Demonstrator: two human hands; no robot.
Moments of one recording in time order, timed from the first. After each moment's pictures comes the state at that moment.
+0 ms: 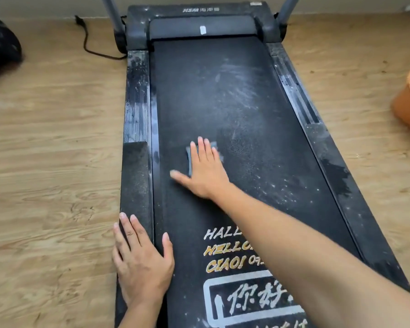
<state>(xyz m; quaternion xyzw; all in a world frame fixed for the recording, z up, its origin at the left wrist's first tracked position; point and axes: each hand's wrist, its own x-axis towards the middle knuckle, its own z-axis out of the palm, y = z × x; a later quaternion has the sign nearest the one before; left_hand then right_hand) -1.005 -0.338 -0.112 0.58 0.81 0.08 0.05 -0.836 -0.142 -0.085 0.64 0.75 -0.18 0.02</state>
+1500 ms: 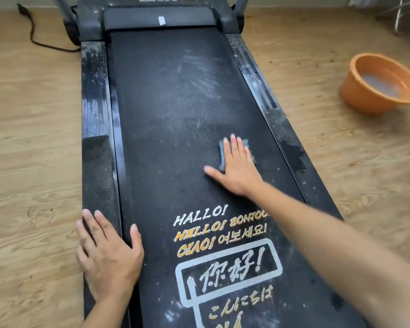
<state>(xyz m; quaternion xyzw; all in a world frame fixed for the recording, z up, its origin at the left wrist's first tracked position) -1.008 -0.341 -0.114 0.59 0.80 0.08 0.05 -0.679 -0.213 -0.077 0.72 0.67 -0.17 0.03</state>
